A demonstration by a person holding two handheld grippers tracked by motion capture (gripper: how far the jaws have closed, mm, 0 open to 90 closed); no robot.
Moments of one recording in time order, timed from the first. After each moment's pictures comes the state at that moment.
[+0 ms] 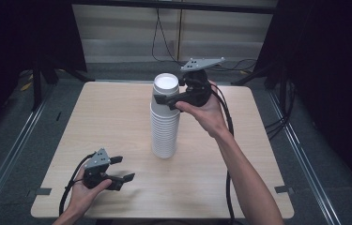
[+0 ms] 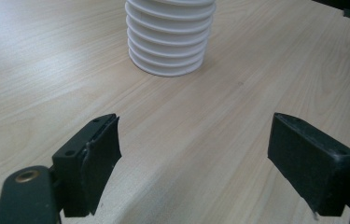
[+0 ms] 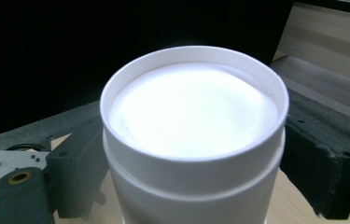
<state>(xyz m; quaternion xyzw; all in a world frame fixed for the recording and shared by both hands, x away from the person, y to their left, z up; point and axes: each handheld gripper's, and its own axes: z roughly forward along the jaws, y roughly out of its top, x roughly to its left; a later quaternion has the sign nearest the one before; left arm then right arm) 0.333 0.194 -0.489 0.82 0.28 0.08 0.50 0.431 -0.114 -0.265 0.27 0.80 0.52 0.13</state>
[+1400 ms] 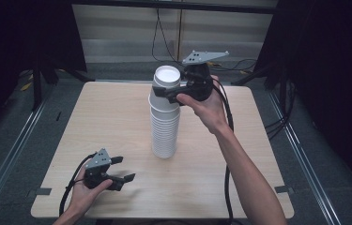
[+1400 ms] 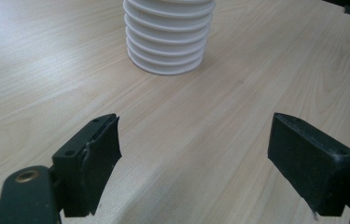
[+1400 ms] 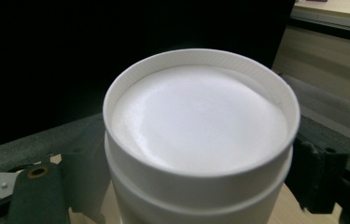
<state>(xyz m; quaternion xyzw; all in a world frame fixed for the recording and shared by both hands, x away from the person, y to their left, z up) 0.333 0.193 -0.490 0.82 0.28 0.09 0.49 0.427 -0.114 -0.245 0.26 0.78 0.55 0.15</state>
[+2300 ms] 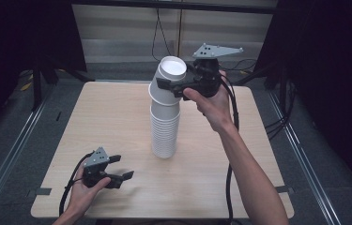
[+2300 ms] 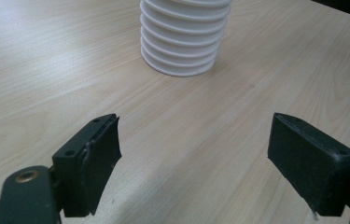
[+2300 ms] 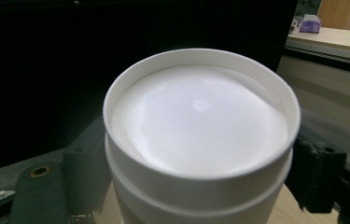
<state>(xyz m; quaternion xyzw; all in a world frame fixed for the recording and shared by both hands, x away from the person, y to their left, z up) 0.336 0.197 -0.490 0.81 0.30 0.09 0.50 0.417 -0.125 -0.226 0.25 0.75 0.59 0.17</state>
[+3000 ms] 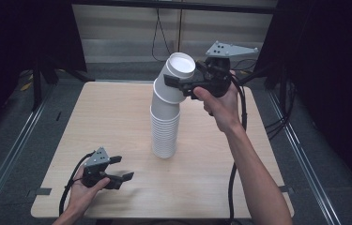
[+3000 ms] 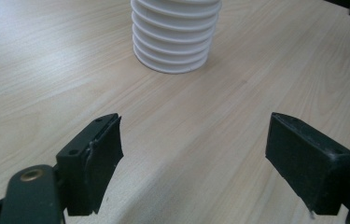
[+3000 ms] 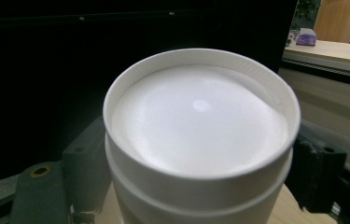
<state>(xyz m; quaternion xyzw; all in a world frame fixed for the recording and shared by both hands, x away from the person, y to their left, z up) 0.335 0.197 -0.485 0.82 0.29 0.08 0.49 0.406 -0.144 -0.217 0.24 0.73 0.62 0.16</state>
